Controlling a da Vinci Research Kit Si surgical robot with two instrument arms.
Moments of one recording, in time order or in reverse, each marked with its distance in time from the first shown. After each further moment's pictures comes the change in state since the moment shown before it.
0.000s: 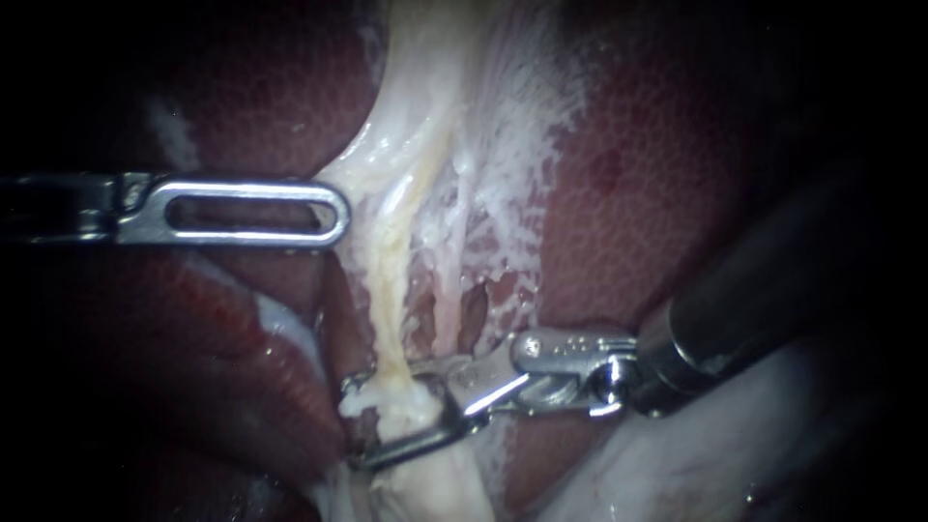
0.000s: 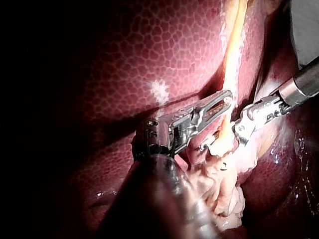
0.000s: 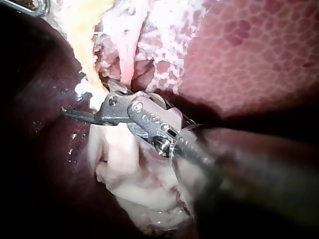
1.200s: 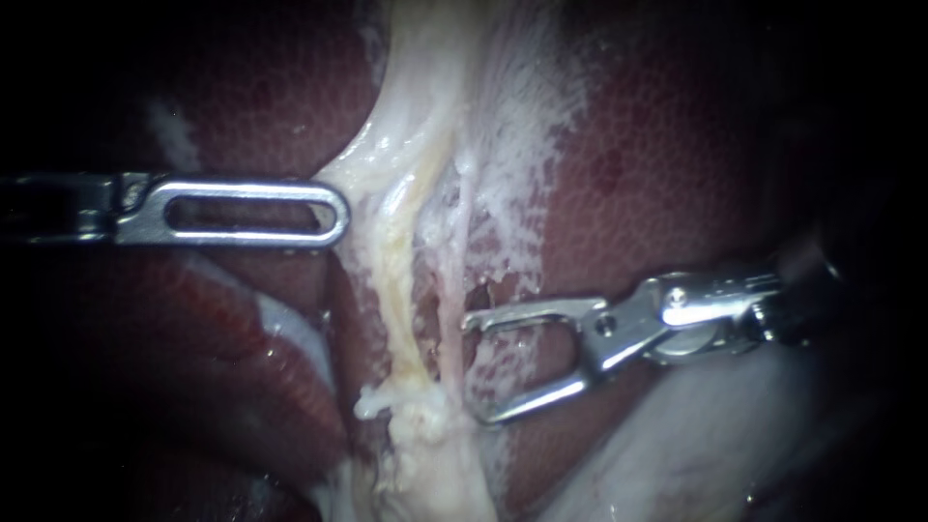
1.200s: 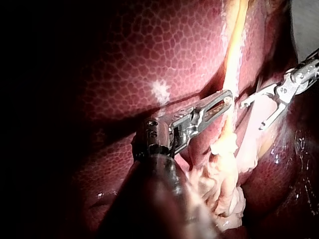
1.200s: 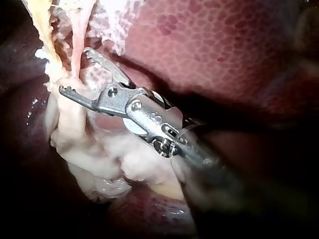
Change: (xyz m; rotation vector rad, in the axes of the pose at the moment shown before) right arm 0.003 -0.002 -0.018 -0.067 0.012 -0.059; left arm 0.000 0.000 0.000 -0.001 0.000 0.001
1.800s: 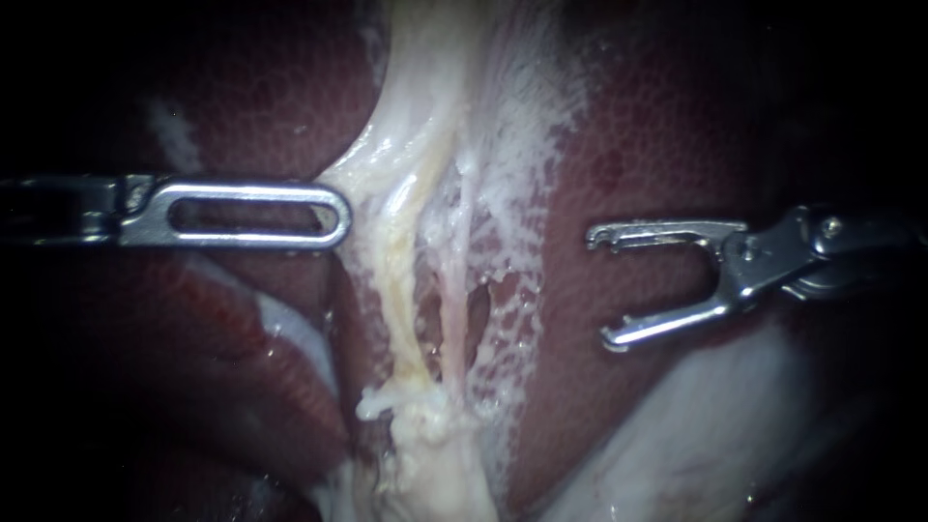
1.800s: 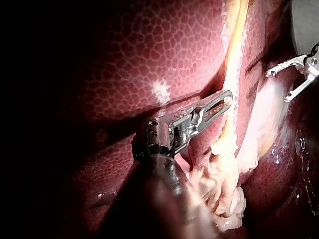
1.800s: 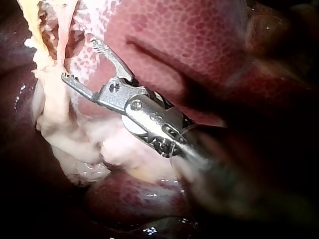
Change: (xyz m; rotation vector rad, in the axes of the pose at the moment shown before) right arm 0.005 0.000 -0.008 -0.051 -0.002 -0.042; left arm 0.000 0.000 0.000 0.001 0.000 0.002
